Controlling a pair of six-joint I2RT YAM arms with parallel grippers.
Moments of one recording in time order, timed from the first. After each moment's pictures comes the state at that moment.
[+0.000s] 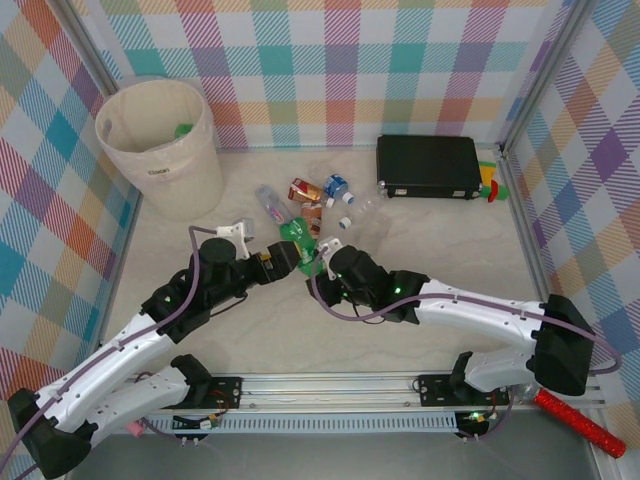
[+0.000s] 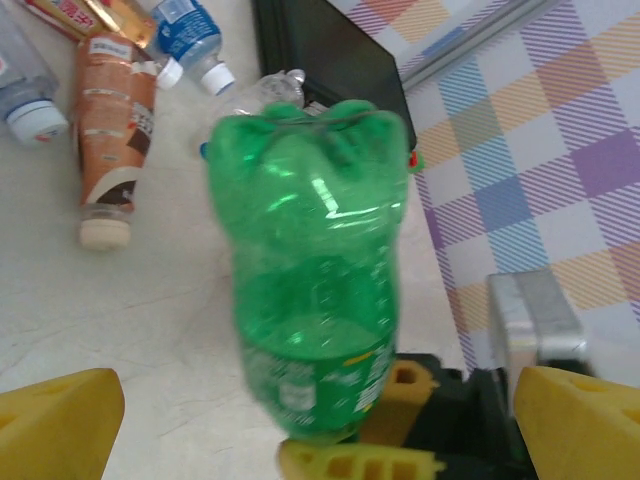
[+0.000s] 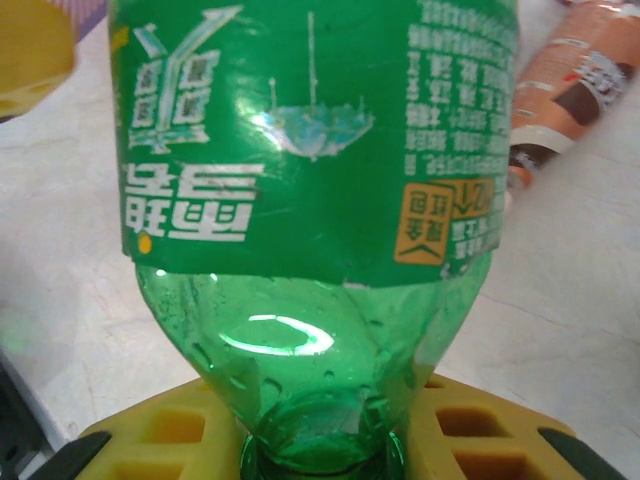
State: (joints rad) left arm -0.73 0.81 0.77 -0.35 0.03 -0.89; right arm 1.09 1.31 0.91 -0.25 0.12 0.40
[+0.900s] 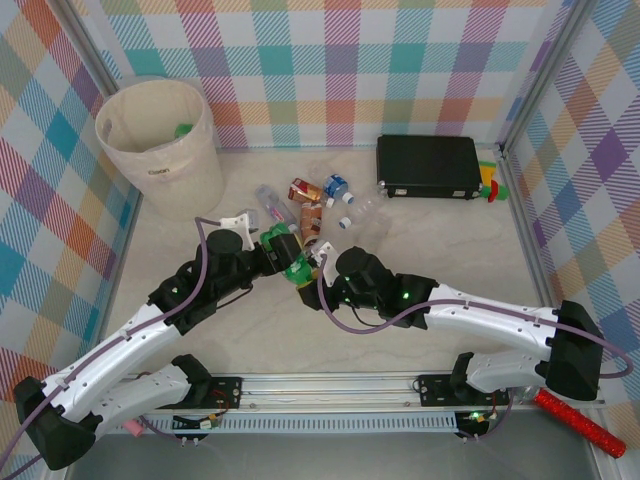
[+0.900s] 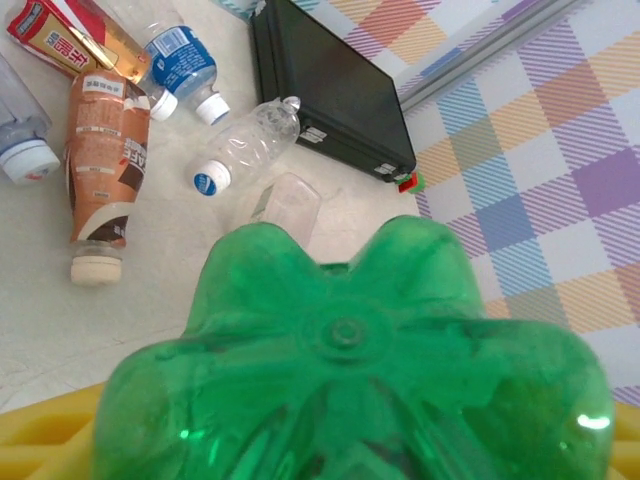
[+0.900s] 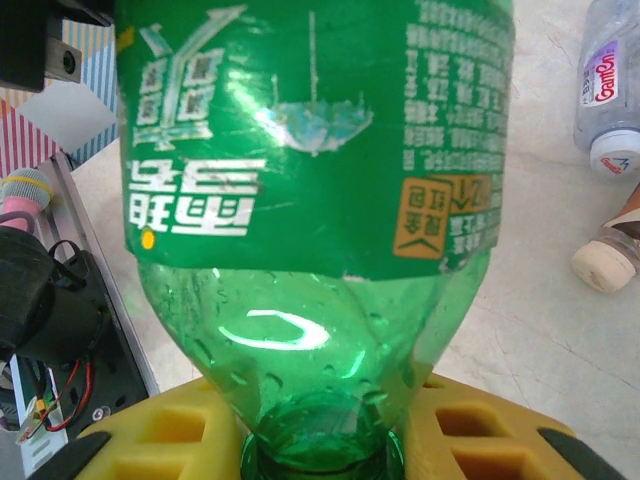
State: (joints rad) left arm -0.72 0.88 0.82 -0.32 -0.01 -0.87; right arm 1.12 1.24 0.90 -0.18 -0.02 0.31
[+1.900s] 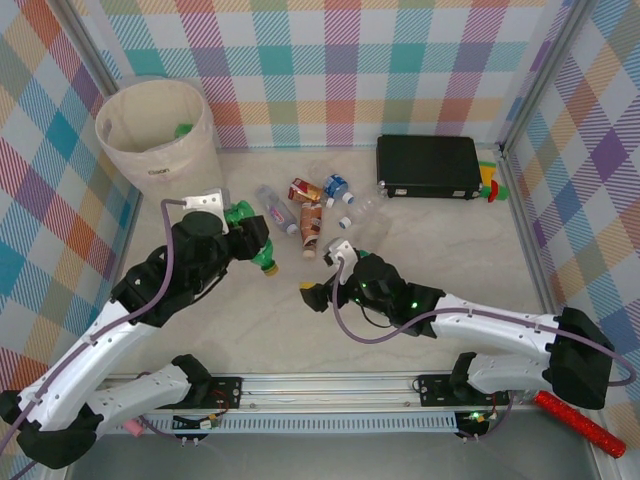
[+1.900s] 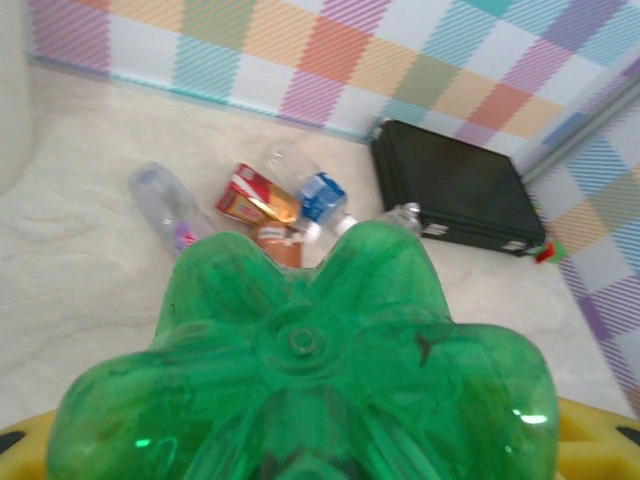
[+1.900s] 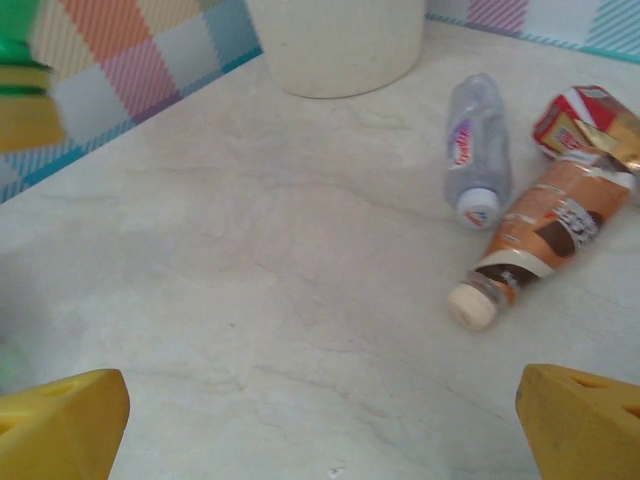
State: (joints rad) left arm -0.71 0.90 1.16 -0.72 -0.36 -0.61; right arm 1.05 1.17 0.68 0.10 0.13 0.22
